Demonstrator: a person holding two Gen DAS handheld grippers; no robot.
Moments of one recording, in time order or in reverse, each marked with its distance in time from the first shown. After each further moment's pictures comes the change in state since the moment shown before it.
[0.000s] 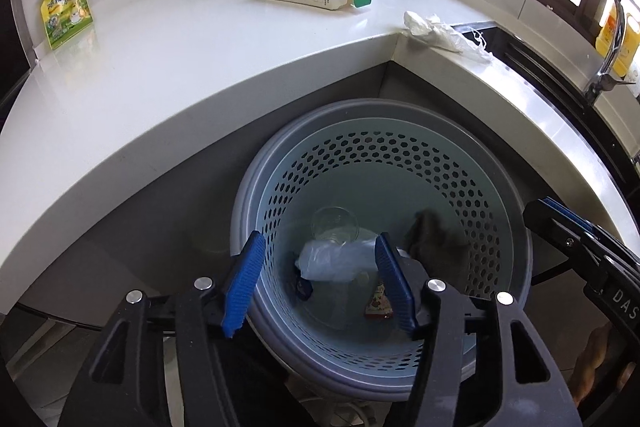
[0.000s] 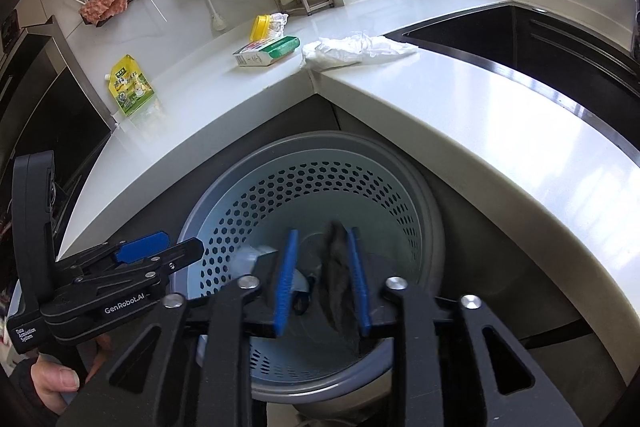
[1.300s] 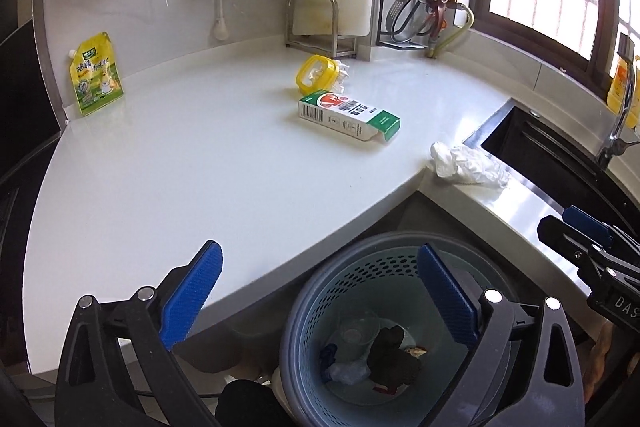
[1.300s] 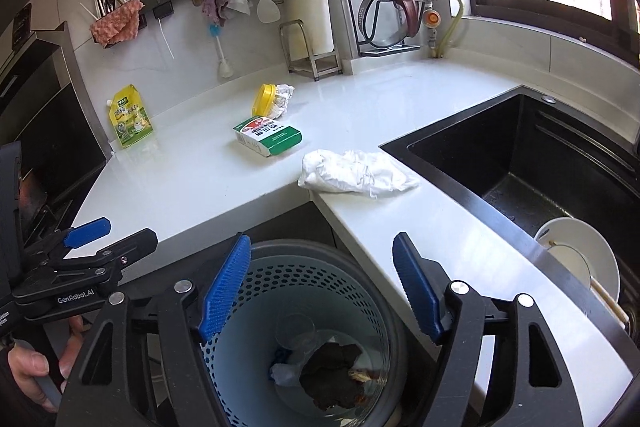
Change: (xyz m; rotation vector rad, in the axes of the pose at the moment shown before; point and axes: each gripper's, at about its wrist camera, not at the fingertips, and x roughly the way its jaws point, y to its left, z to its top) left arm -0.039 0.013 0.077 -0.019 -0.240 0.089; right arm 0.002 0.010 0.091 -0.145 -0.127 -0.046
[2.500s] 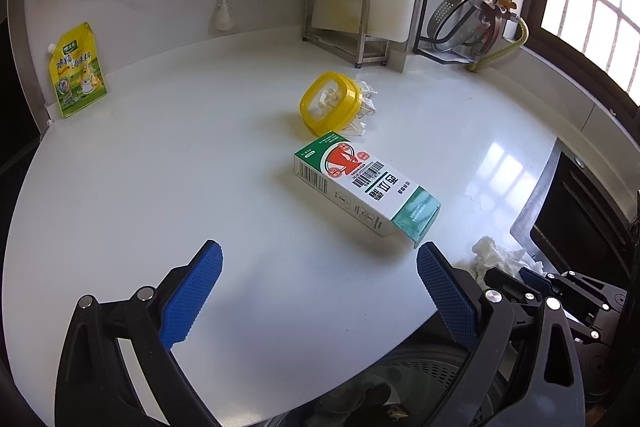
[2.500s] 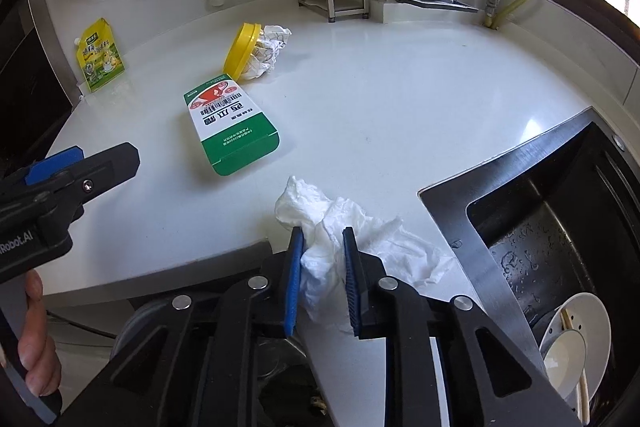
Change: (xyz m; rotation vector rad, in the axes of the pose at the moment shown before) left arm 0.100 -0.009 0.092 -0.105 0.080 0.060; right arm 0.143 -0.011 0.079 -0.118 0.255 0.014
